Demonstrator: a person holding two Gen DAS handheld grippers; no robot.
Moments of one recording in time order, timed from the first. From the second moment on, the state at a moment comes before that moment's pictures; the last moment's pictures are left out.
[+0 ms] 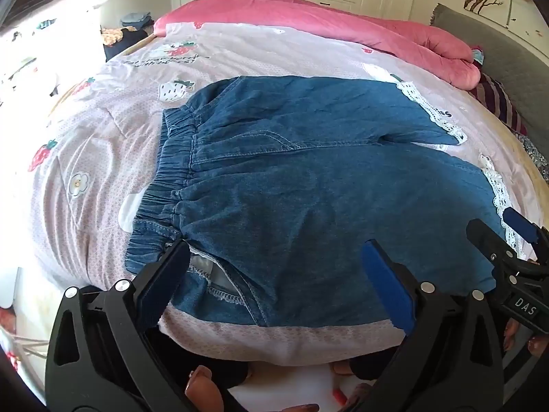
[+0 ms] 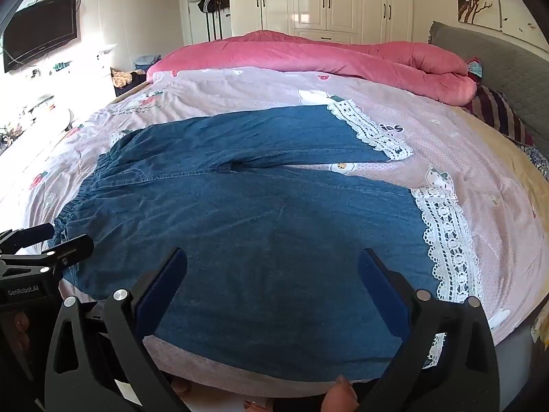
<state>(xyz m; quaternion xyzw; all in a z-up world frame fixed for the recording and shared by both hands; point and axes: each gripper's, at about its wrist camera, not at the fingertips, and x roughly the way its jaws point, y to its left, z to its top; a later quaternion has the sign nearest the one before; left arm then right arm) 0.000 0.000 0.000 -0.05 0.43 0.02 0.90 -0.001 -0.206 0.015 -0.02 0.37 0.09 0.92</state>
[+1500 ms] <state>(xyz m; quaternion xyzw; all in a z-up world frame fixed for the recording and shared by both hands) -0.003 -0.001 0.008 -0.03 0.42 0.04 0.91 -0.005 -0.201 0.018 -0.04 0.36 0.09 0.93</state>
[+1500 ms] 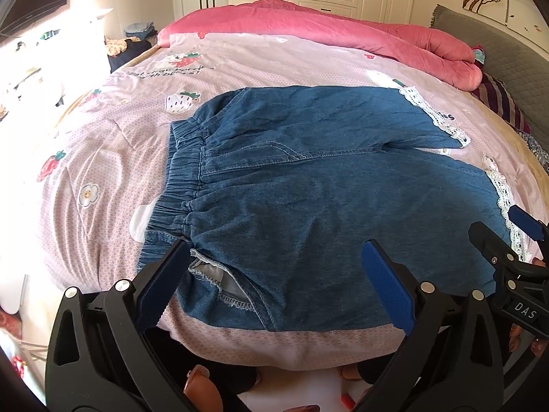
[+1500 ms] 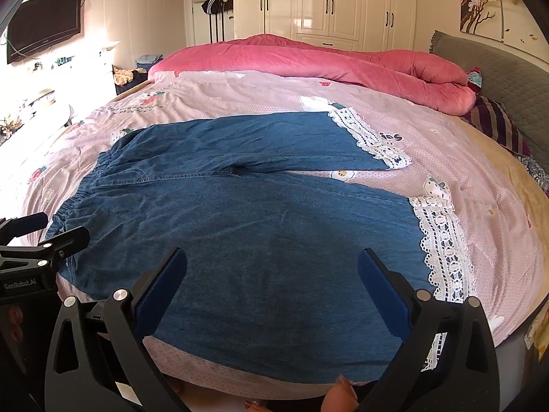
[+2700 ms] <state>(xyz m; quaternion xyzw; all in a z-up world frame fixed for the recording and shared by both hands) 0.023 0.021 0.004 -0.03 0.42 0.04 0.91 0.027 -0.185 0.016 -0.05 0.37 0.13 0.92</state>
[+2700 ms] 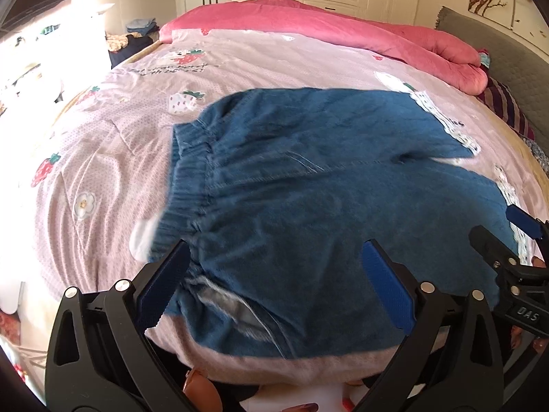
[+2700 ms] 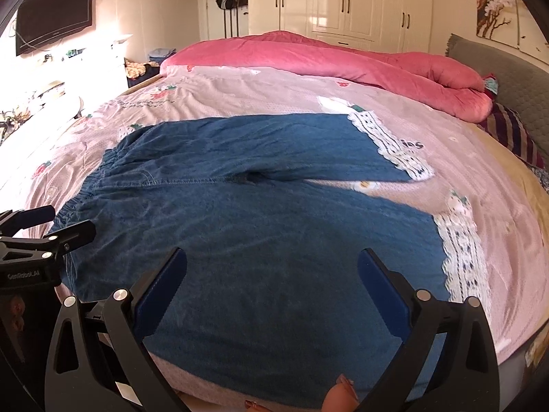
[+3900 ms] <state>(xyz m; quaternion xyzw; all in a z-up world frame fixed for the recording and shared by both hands) 0.186 0.128 -0.017 -0.01 0.42 -0.02 0.91 0.273 -0.014 -0.003 -0.30 0.40 0.35 0.79</state>
